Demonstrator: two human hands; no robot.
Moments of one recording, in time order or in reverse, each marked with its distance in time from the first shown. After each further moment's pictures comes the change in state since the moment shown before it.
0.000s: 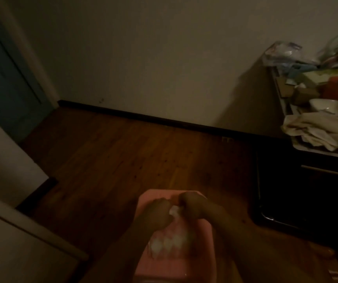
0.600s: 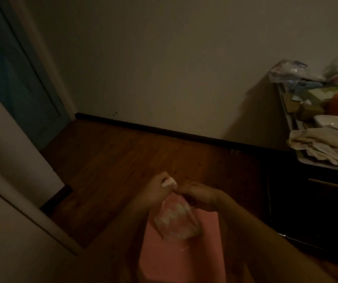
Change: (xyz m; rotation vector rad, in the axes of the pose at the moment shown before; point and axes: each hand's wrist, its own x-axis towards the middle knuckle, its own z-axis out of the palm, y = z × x) left_hand -0.001 -0.017 -0.084 -0.674 0.273 -0.078; right_hand -0.036 -0.047 -0.048 0.877 -0.107 -0.160
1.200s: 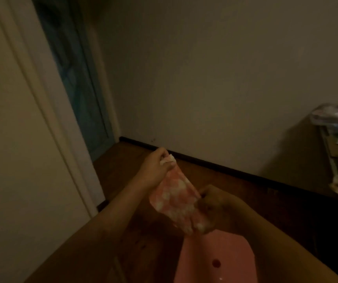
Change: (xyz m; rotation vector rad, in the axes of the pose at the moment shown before) left_hand -0.064 0.089 -0.165 0.165 0.436 0.143; right_hand -0.019 -0.105 0.046 -0.622 0.011 -0.182
